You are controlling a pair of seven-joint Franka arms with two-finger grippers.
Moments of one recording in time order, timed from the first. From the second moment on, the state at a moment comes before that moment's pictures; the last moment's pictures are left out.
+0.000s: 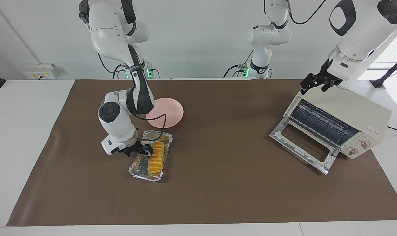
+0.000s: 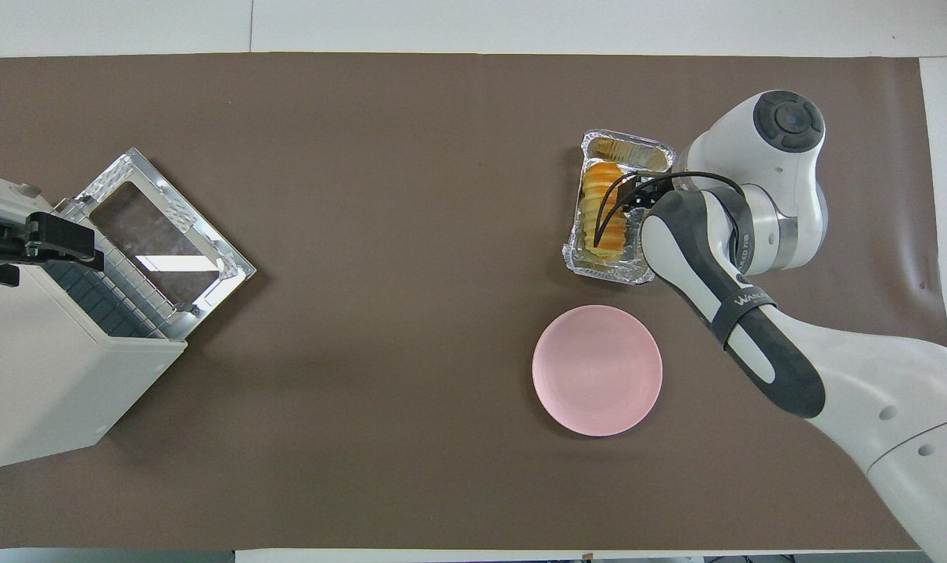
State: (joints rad) left arm -0.03 -0.02 0.01 -1.67 -0.05 1.54 -0.10; right arm 0.12 0.48 0.03 -1.75 0.04 2.24 0.28
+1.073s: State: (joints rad) left arm -0.03 -0.02 0.01 -1.67 -0.05 1.54 -0.10; right arm 0.14 0.45 0.04 -1.69 0.04 2.14 0.27
